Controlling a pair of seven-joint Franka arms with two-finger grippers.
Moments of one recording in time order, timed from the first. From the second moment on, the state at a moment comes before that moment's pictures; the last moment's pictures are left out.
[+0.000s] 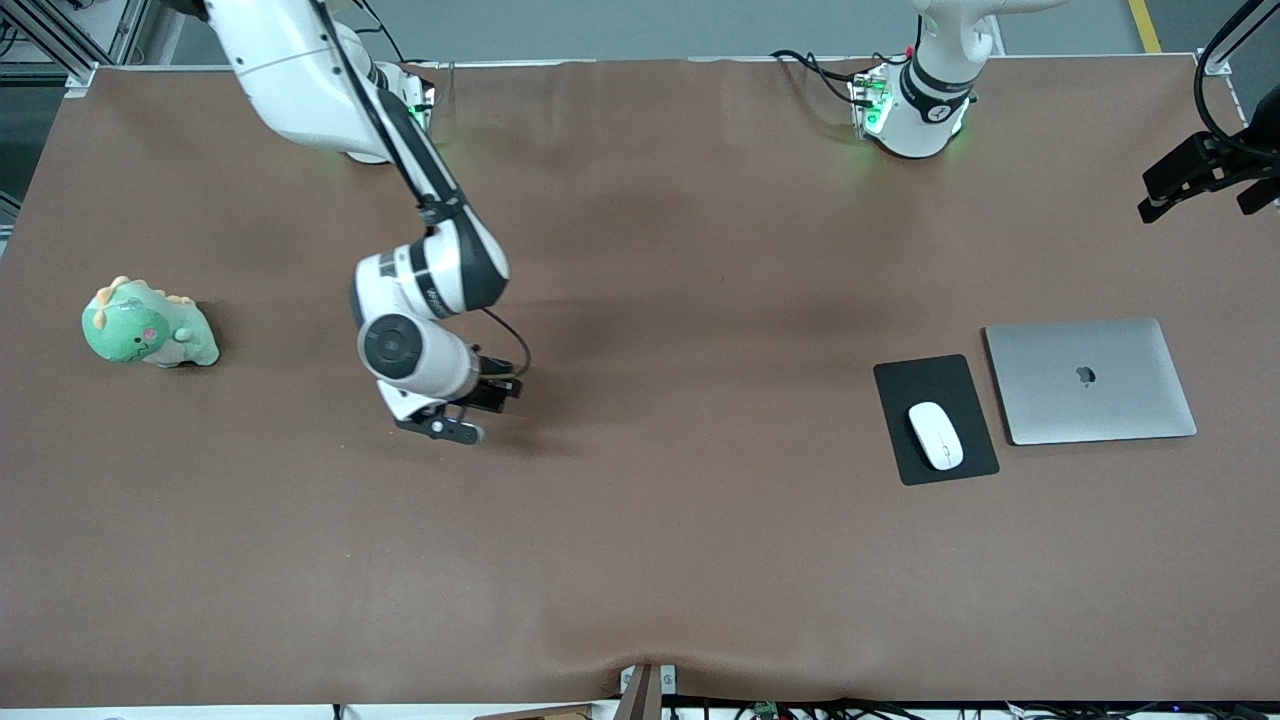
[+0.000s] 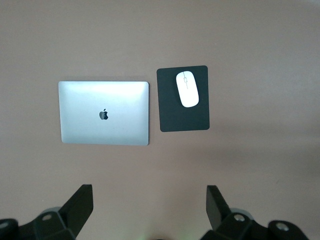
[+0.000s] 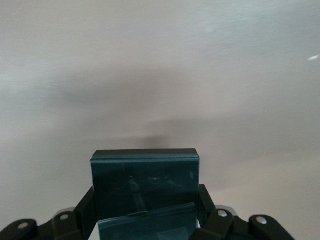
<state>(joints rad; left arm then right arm) 0.05 -0.11 -0.07 -1.57 0.03 1.48 -0.07 0.52 0.52 -0.13 -1.87 0.21 2.23 0.48</state>
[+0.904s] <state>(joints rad) 0.05 -0.12 -0.08 -1.56 0.03 1.44 -0.09 0.45 0.33 -0.36 -2.22 0.21 2.31 -0.02</state>
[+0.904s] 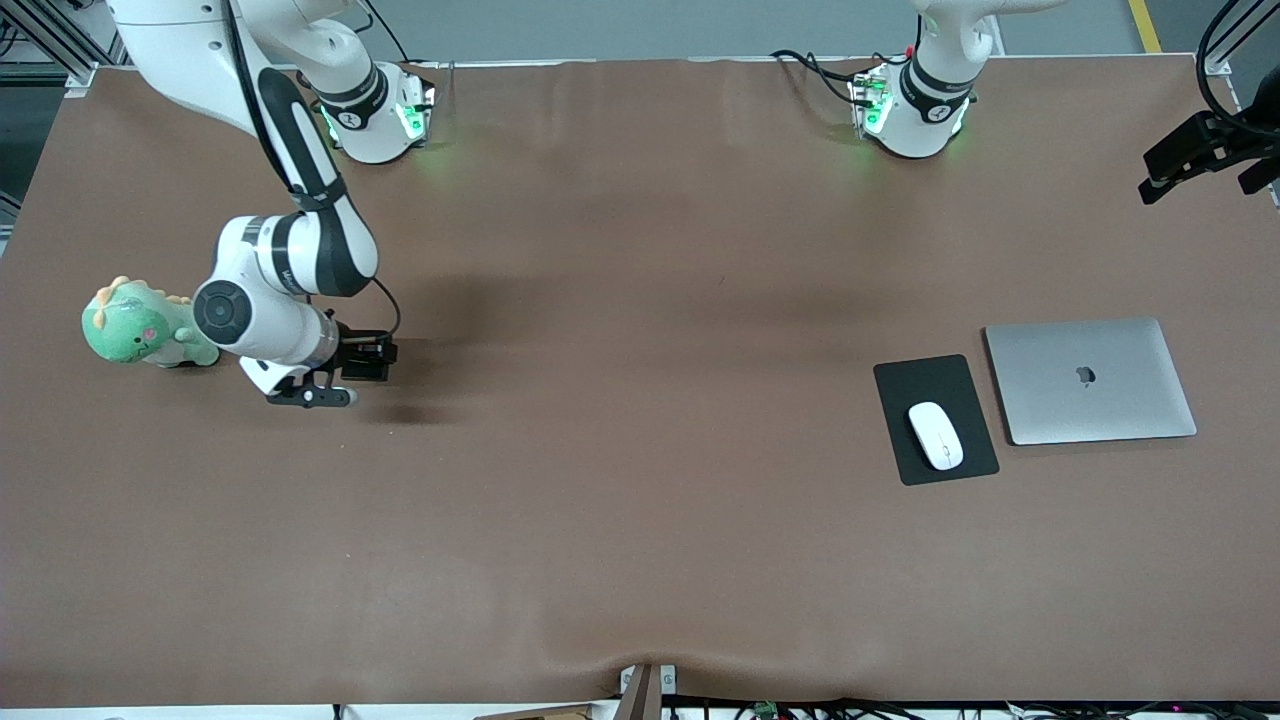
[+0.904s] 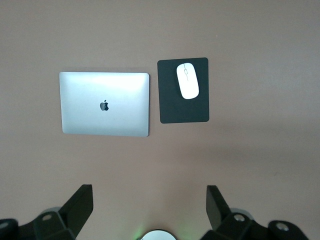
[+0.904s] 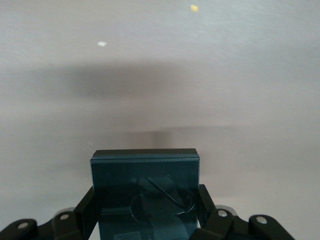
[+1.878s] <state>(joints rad) 0.04 -0.11 -0.15 -1.56 0.03 1.44 -0.19 0.39 0.32 -0.50 -2.47 0.21 2.65 -0.27</state>
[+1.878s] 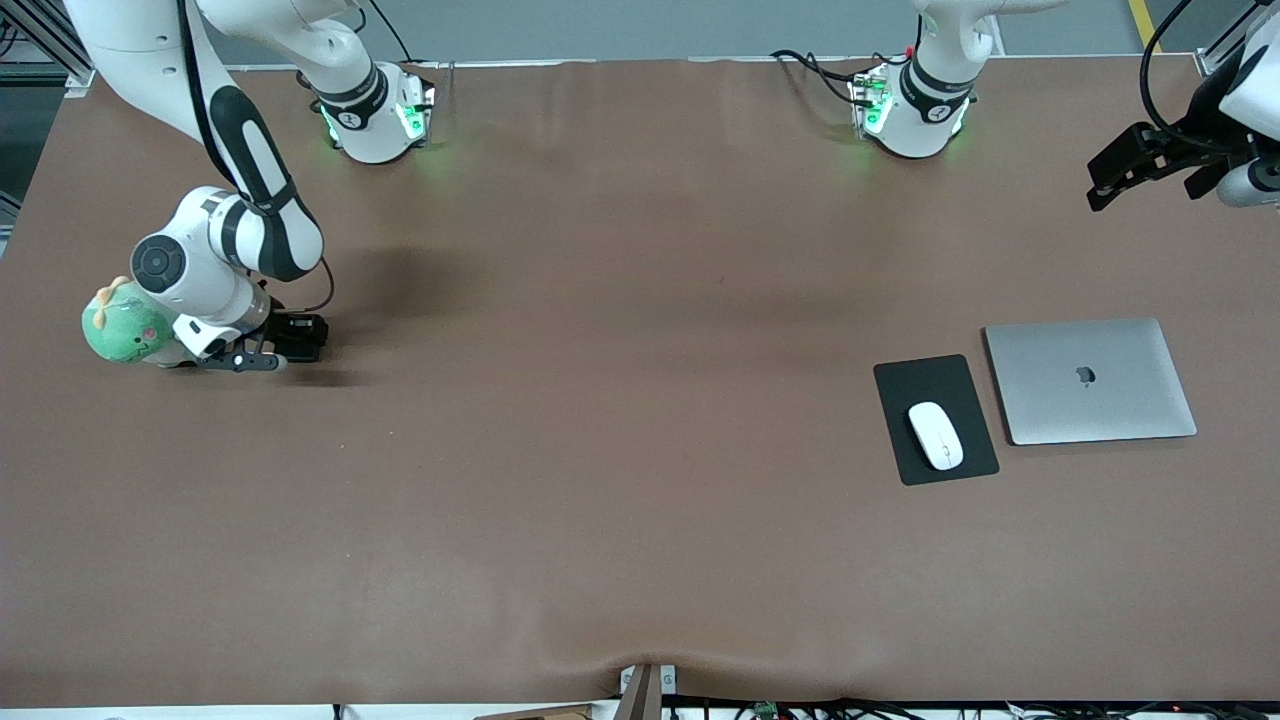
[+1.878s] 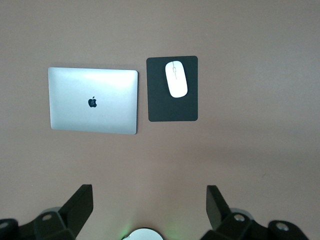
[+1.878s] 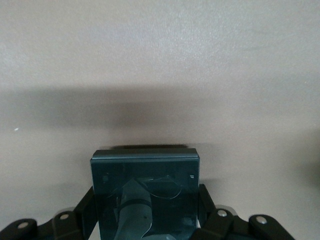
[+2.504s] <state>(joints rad) 0.05 -0.11 -0.15 -1.56 0.03 1.44 -0.19 0.38 0.34 -0.50 -2.44 0.21 2.63 -0.28</state>
